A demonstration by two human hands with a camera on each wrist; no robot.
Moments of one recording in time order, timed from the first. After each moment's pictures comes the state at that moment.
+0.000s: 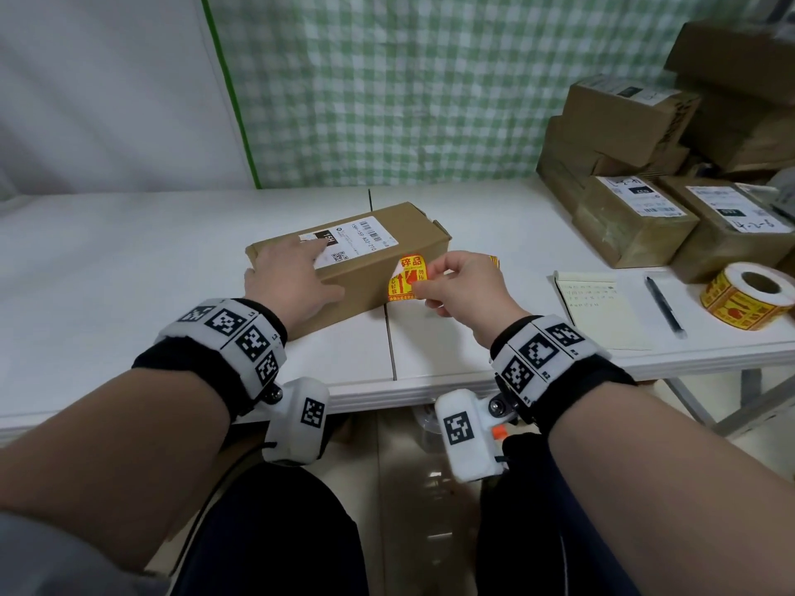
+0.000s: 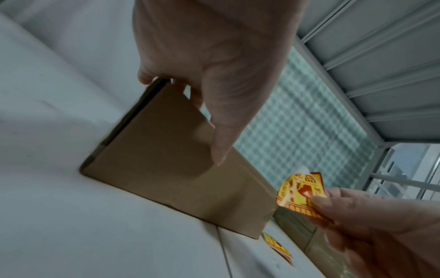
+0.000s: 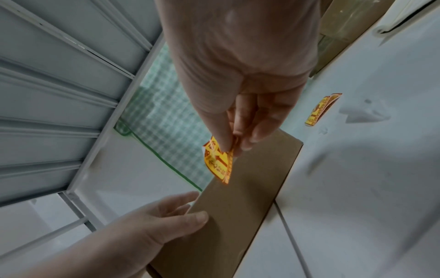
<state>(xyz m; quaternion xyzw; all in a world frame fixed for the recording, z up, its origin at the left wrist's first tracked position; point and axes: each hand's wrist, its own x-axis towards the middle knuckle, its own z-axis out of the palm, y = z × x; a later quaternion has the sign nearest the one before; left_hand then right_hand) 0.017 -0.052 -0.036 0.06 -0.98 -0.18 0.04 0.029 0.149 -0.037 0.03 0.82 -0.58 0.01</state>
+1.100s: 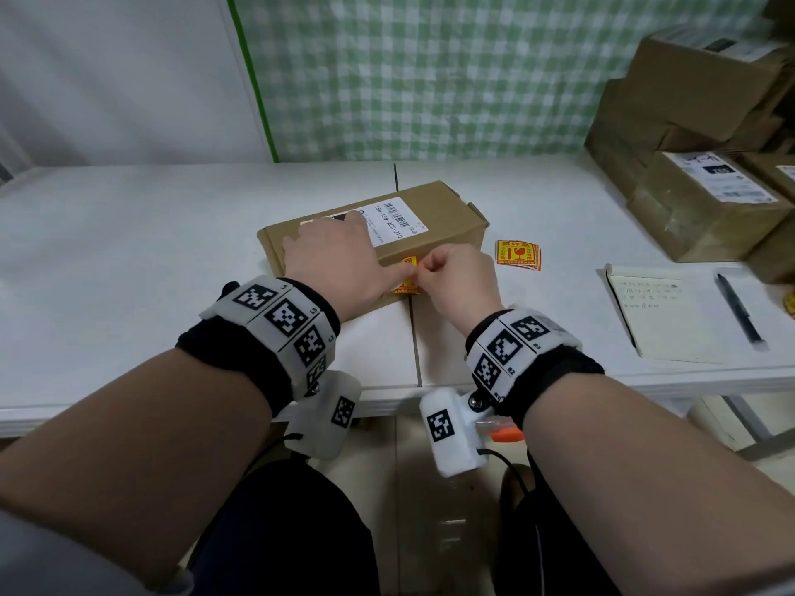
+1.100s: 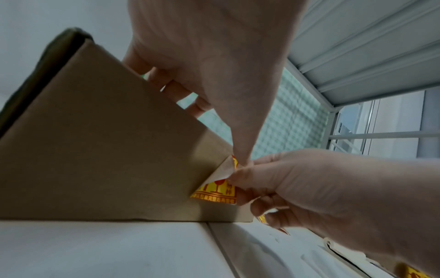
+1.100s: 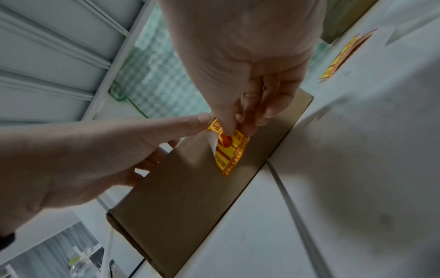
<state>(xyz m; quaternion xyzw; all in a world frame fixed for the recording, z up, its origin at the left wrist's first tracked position) -0.003 -0.024 -0.038 0.04 -1.00 -0.04 0.06 -0.016 0.114 -0.073 0.00 0.91 -0.41 -0.04</state>
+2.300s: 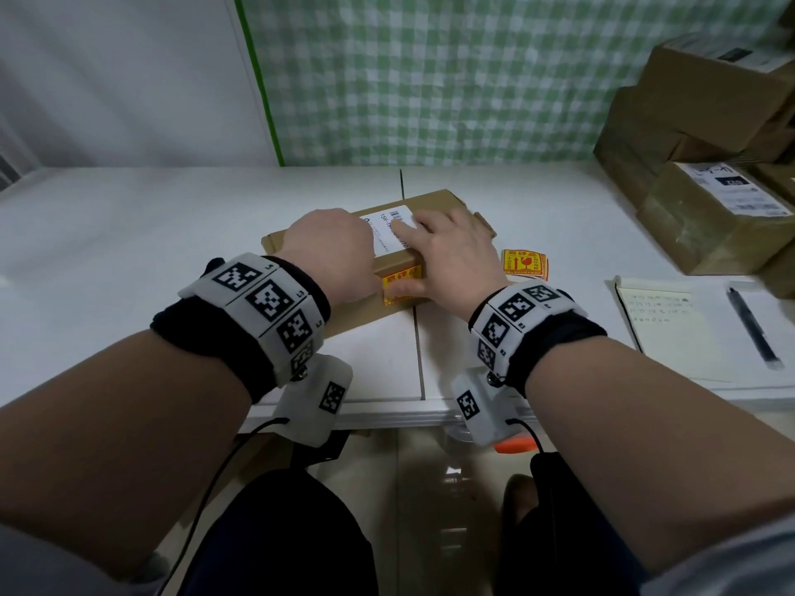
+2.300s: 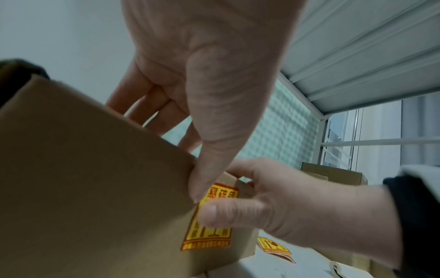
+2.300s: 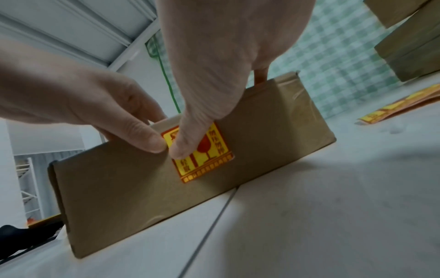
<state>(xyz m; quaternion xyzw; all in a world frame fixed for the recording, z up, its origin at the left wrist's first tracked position) -0.017 -0.030 -0.013 -0.06 -0.99 0.12 -0.02 -0.041 0.115 -0.054 -0.22 0.97 -0.04 -0.08</state>
